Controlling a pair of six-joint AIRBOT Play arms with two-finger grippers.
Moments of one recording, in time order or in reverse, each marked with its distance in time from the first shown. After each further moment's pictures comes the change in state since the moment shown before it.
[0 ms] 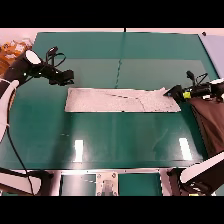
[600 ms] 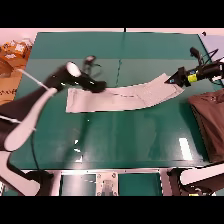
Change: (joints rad) left arm -0.377 -0.132 0.000 -0.089 0.231 0.031; right arm 0.129 0.273 0.116 0.002 0.135 0.190
